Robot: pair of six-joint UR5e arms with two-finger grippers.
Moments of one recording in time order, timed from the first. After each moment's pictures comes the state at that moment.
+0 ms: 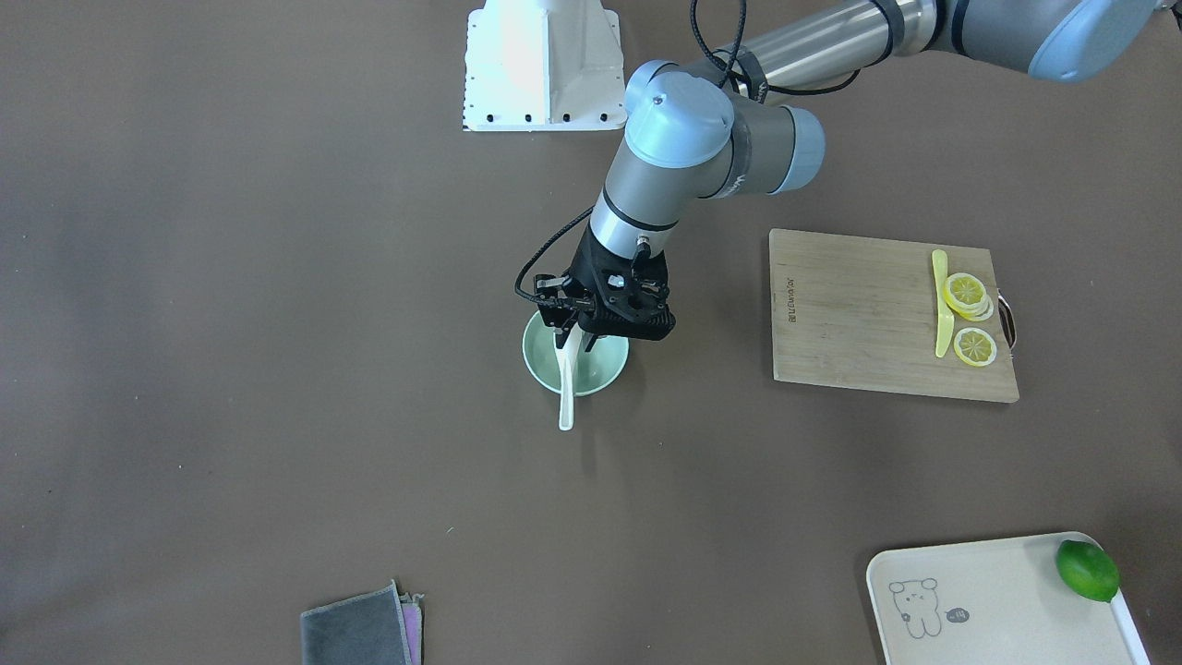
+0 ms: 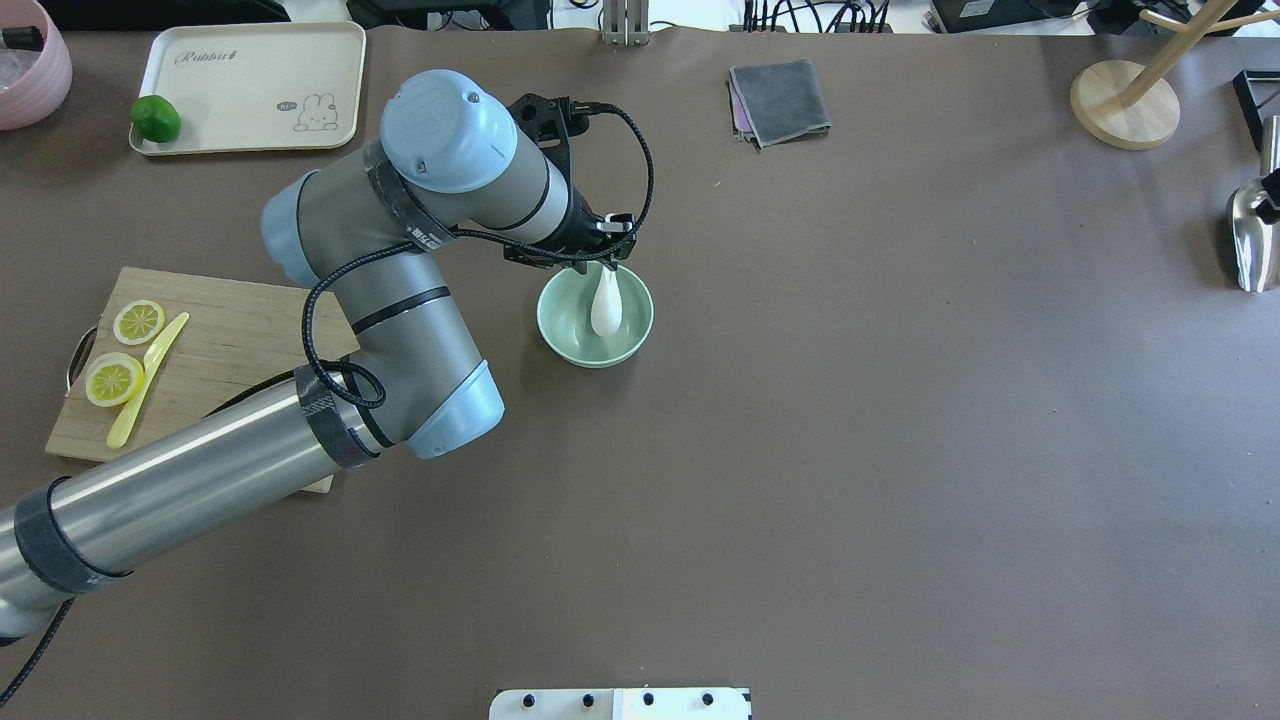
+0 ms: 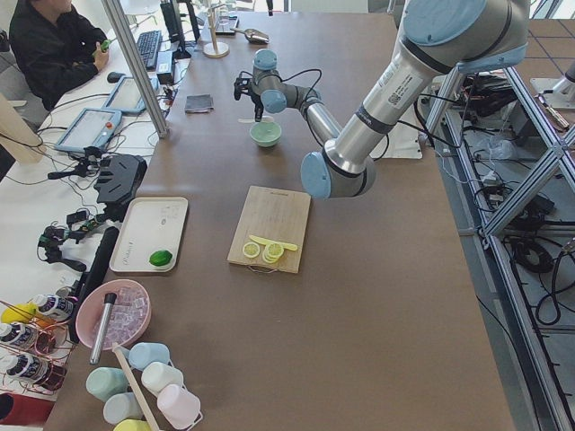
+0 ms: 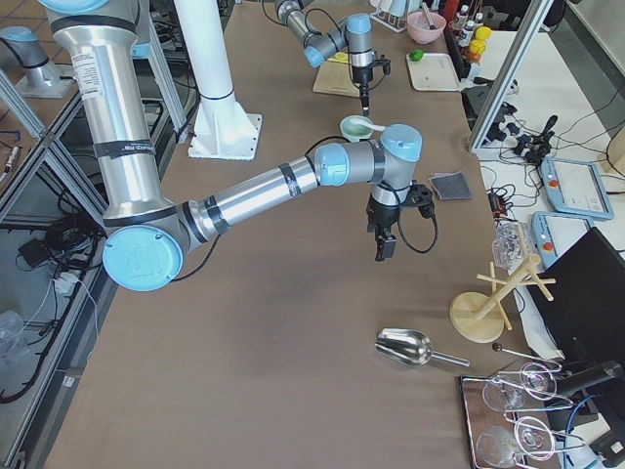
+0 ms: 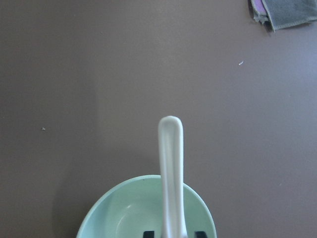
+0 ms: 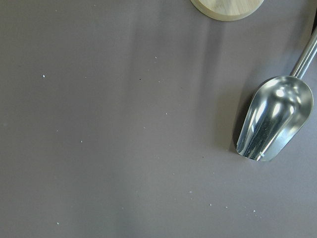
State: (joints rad) left arm -0.65 -2.38 -1.46 -1.95 -1.91 -1.24; right arm 1.36 -1.38 1.83 -1.88 2.21 0.07
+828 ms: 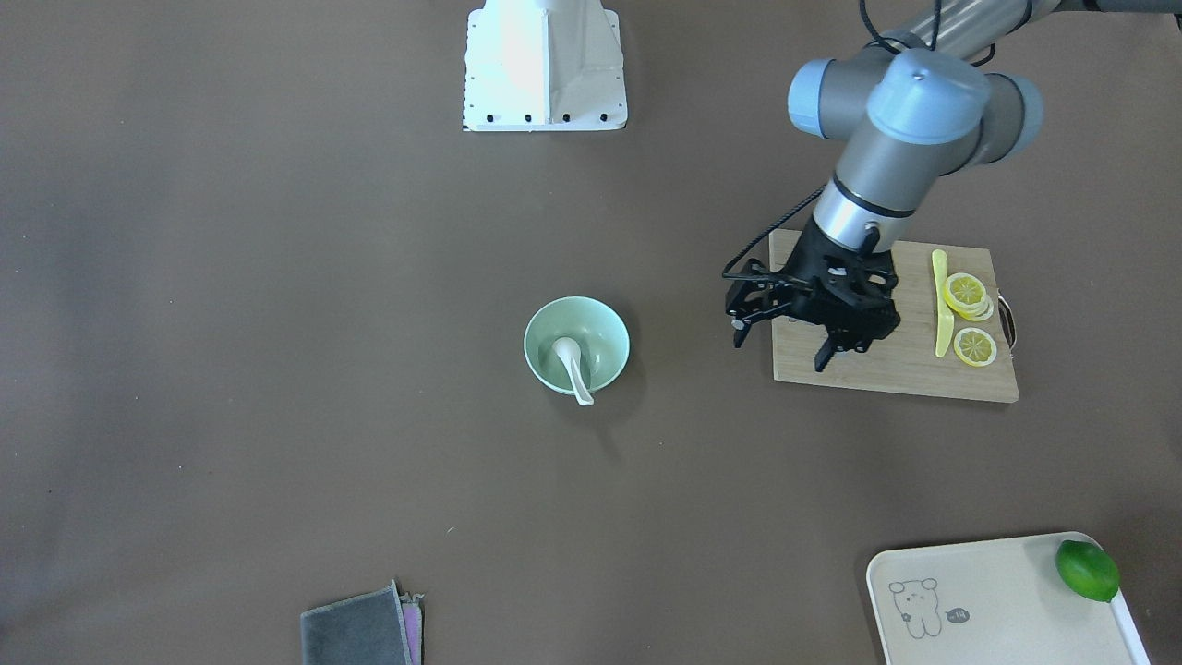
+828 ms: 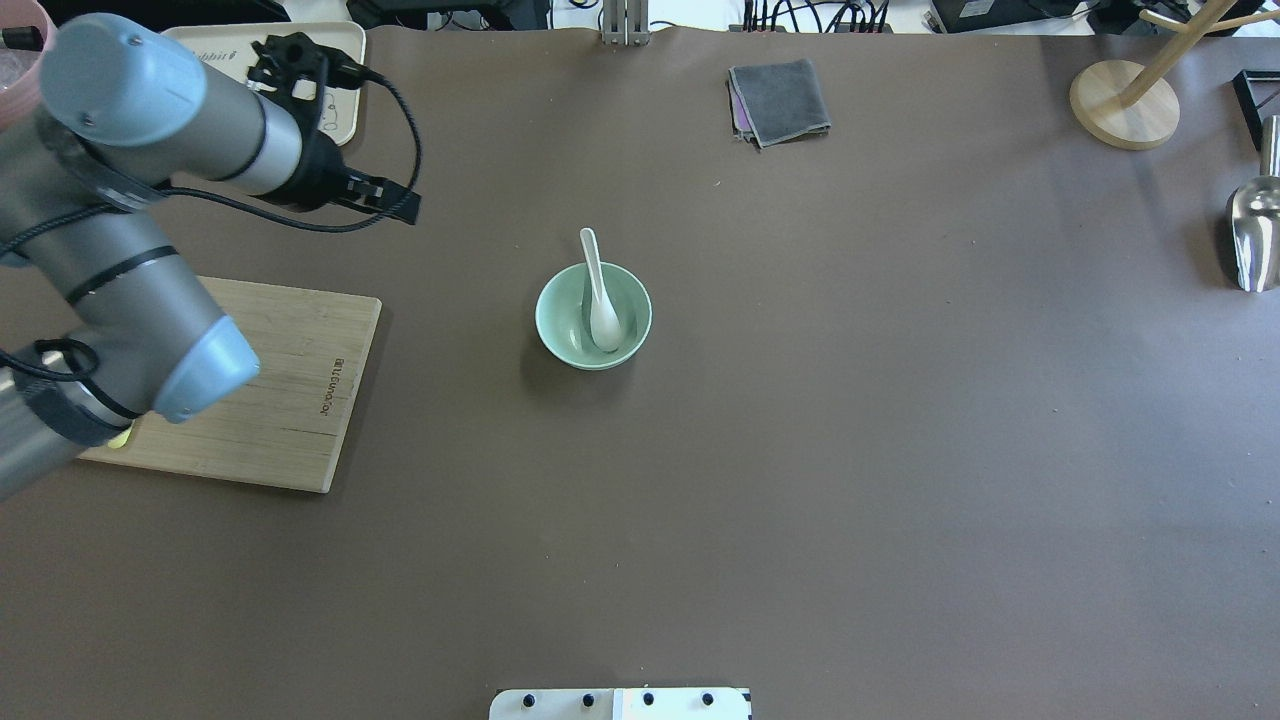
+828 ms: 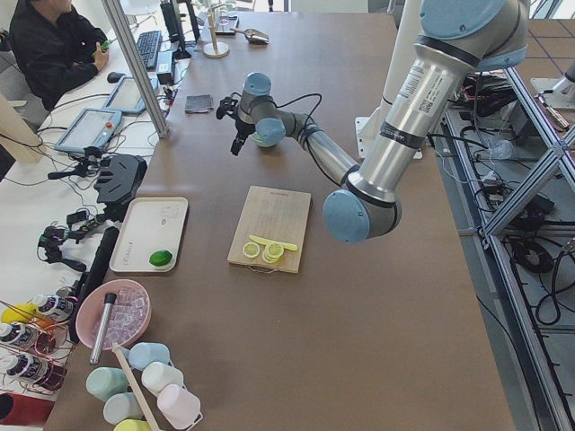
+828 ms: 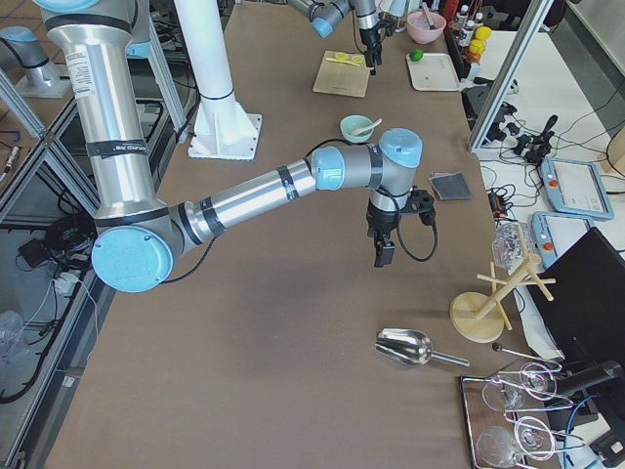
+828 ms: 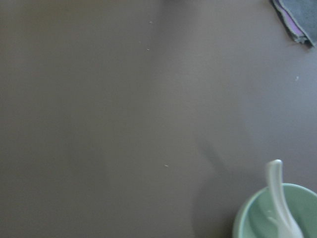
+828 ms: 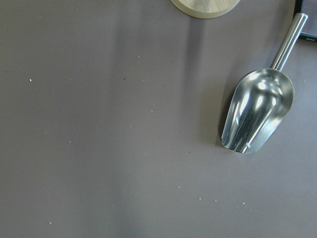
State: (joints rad) left arm -0.89 -2.01 -1.72 -1.92 -1.97 -0.70; right arm 1.41 -1.41 1.83 -1.87 2.23 0.07
